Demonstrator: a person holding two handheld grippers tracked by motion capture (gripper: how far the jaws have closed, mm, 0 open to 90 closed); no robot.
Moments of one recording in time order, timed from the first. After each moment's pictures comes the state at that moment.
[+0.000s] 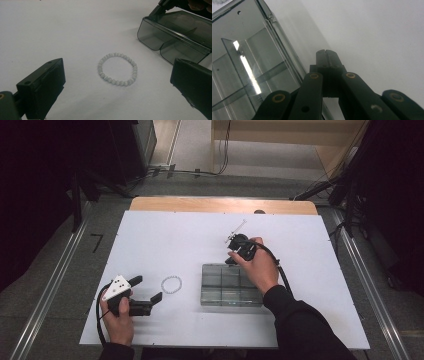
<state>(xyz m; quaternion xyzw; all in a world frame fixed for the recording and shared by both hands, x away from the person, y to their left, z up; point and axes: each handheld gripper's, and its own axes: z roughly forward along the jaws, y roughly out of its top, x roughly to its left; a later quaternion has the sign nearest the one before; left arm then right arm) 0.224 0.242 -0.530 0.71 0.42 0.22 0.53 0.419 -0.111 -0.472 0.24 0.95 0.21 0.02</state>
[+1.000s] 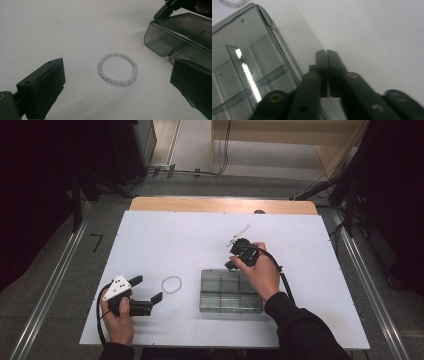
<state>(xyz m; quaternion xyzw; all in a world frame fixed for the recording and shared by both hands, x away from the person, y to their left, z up) 0.224 0.241 -0.530 0.71 0.42 0.22 0.52 0.401 -0.118 -0.472 0.25 0.94 0.25 0.02</state>
